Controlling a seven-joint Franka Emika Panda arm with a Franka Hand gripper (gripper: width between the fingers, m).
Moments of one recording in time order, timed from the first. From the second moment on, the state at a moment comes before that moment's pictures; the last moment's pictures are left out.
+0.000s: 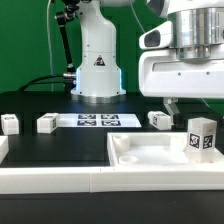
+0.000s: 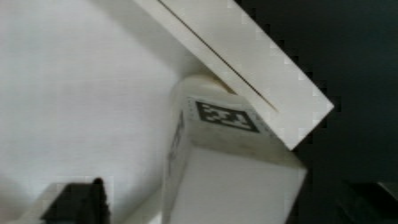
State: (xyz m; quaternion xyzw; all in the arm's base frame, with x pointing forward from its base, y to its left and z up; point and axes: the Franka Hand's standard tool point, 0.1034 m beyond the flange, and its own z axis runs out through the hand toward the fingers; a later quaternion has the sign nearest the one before) arm 0.629 0.113 0.083 -0.93 0.37 -0.04 0.06
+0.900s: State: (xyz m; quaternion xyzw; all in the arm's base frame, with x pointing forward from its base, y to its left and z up) arm 0.627 0.124 0.082 -1.00 0.03 -0.06 0.02
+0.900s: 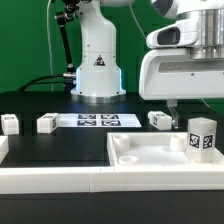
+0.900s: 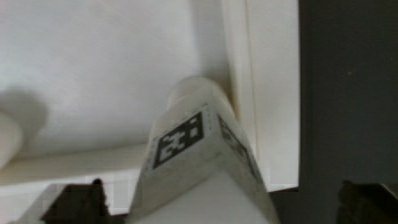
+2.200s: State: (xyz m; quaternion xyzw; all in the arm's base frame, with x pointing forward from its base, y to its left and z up) arm 0.628 0.114 0.082 -0.99 -0.14 -0.06 0.00
